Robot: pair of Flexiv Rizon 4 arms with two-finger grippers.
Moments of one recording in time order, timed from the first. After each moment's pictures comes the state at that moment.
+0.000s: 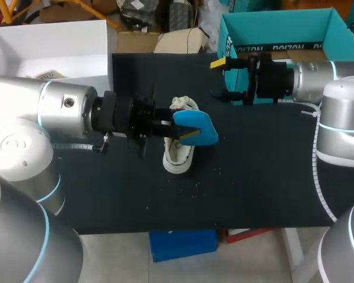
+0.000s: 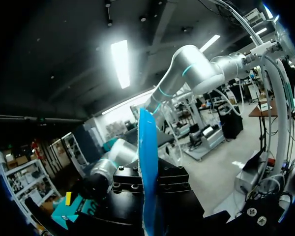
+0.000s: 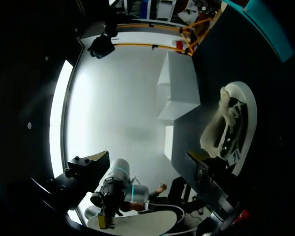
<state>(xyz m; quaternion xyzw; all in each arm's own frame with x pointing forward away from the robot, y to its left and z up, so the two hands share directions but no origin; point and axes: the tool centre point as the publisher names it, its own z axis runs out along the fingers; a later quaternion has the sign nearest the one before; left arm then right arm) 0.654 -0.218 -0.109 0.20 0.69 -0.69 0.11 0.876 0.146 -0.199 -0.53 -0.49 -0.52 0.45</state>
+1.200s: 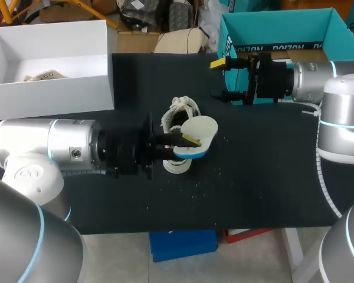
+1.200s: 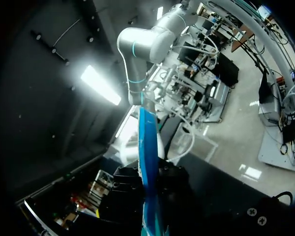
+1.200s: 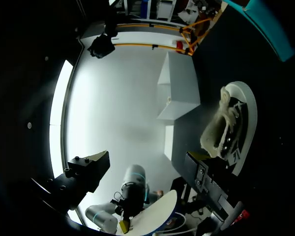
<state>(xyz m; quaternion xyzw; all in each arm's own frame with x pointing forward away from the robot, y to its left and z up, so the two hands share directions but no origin) 0.657 -0.220 -0.164 0.36 0.60 -0.63 0.35 0.877 0.146 -0.199 -0.53 -0.49 -0.52 0.45</state>
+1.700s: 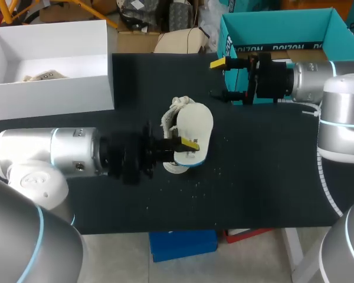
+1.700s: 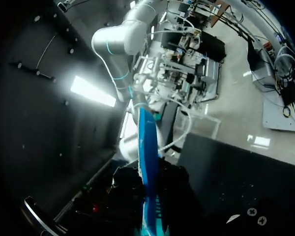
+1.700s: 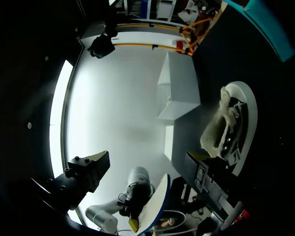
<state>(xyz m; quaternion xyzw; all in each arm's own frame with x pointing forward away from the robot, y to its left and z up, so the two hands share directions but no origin) 0.673 -0.218 -0.191 0.42 0.56 -0.55 0.45 0.877 0.146 -0.199 -0.53 -0.49 -0.52 0.45</state>
